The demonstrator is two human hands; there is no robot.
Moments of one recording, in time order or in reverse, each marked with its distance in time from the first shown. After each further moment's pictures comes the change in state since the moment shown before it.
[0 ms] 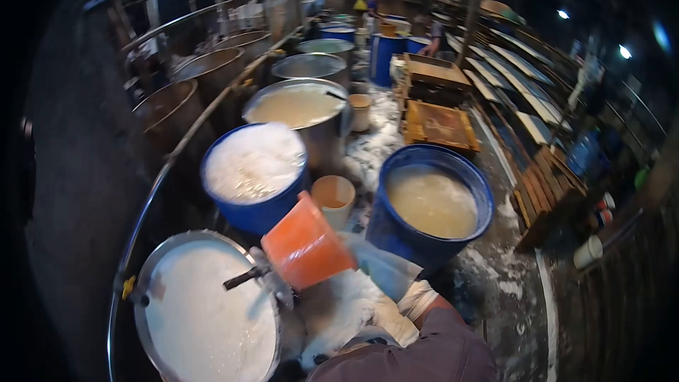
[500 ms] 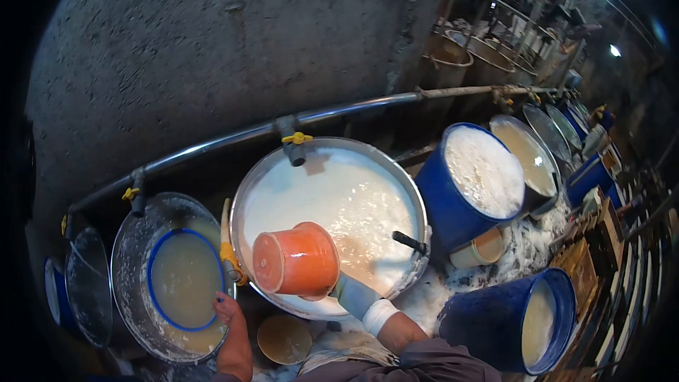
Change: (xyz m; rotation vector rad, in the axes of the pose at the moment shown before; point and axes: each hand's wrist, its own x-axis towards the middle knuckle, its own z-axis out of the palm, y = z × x) left_hand 0.101 -0.125 -0.109 0.412 0.443 -0.945; right_hand -0.167 0.226 0.476 -0.137 -1.163 0.634
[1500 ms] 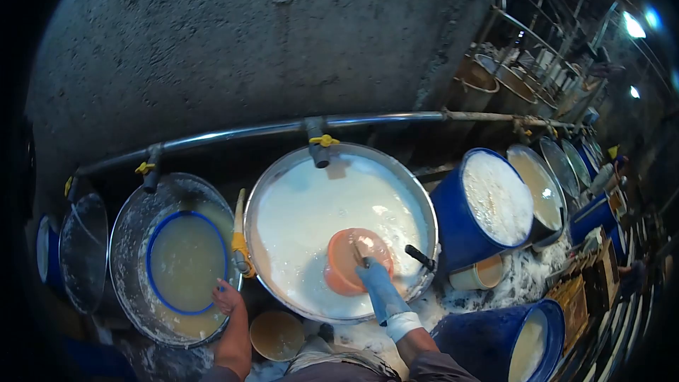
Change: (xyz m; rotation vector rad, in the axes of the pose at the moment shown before) left_hand -0.005 0.004 -0.003 -0.038 0.137 -0.025; right_hand -0.034 -0.004 -0.104 -0.752 0.593 0.014
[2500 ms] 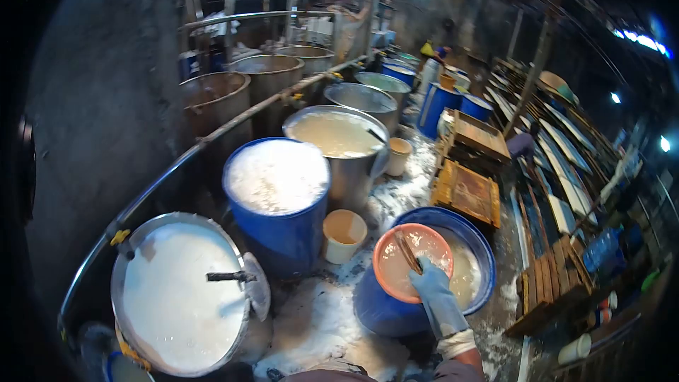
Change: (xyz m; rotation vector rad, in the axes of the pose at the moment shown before) left_hand -0.274 -0.100 -0.117 -0.290 -0.606 0.781; right_hand -0.466 0.295 -0.466 -0.131 0.874 0.490
